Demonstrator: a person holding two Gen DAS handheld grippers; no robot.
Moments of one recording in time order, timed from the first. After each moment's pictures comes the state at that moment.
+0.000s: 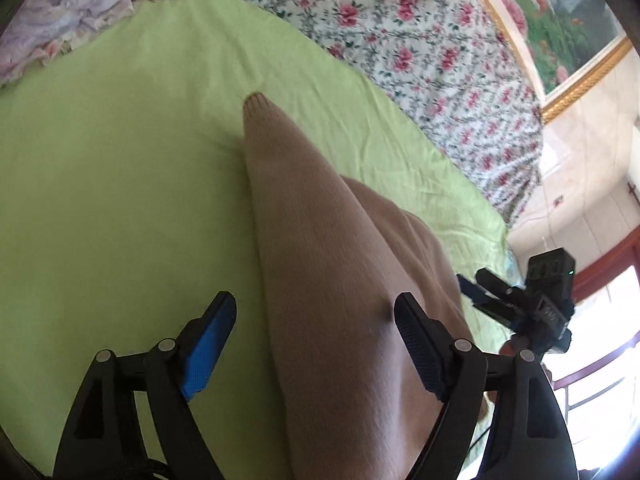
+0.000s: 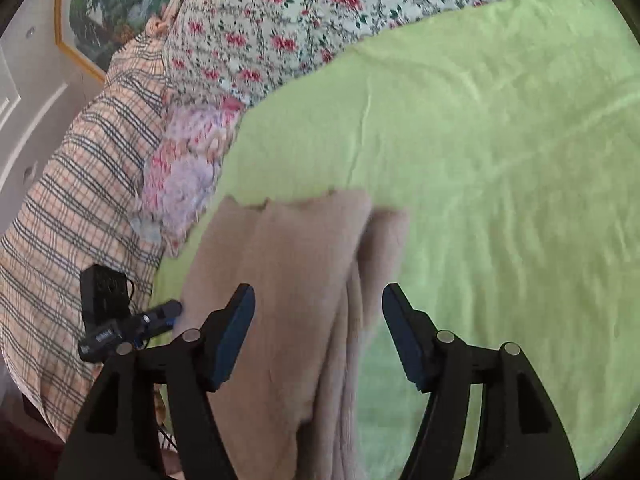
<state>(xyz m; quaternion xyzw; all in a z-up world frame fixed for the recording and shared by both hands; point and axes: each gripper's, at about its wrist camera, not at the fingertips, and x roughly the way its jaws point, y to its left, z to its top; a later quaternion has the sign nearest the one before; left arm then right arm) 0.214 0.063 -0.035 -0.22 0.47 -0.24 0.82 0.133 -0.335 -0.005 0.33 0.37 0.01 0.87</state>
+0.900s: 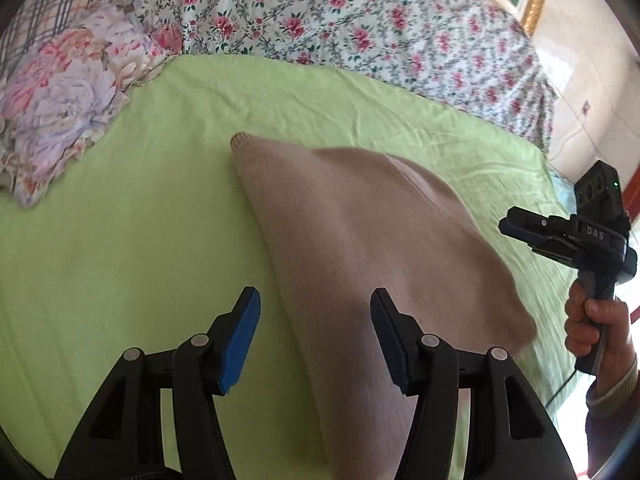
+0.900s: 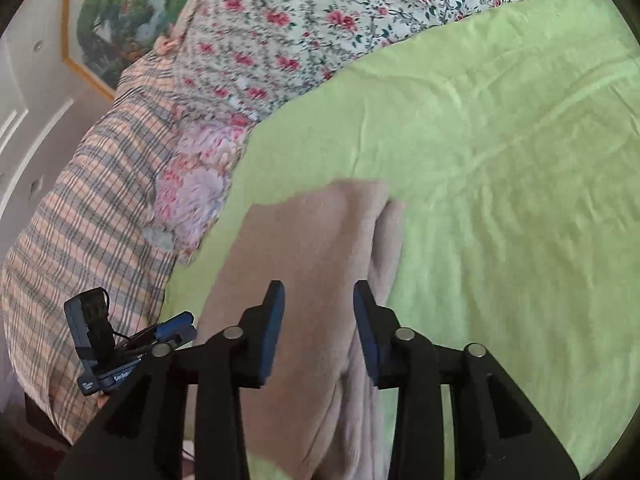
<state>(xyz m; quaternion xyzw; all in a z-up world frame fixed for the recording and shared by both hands) 0.115 0.025 -0.003 -0.03 0.43 -0.20 0.88 0.047 -0.305 0.002 0.33 0.35 0.01 0.88</state>
